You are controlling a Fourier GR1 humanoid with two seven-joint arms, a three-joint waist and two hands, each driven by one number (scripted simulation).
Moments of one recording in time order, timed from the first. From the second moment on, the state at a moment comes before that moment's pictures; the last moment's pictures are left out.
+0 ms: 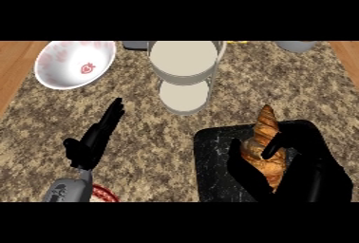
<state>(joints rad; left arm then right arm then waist) -0.12 0.12 -0.07 -1.35 0.02 -0.10 -0.09 -0.17 -0.01 0.55 -2.16 1.56 -0.02 1.24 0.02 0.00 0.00</state>
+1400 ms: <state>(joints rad) -0.18 0.11 -0.09 -1.33 0.01 -0.13 -0.08 -1.12 -0.01 -0.08 -1.11 1.17 -0.11 1.14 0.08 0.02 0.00</state>
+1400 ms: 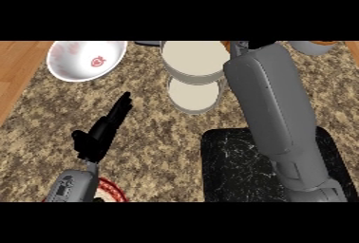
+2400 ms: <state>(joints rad) -0.20 0.10 -0.09 -1.31 0.01 -0.12 -0.08 -1.30 0.00 -0.28 -0.71 0.85 -0.69 1.03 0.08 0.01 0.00</state>
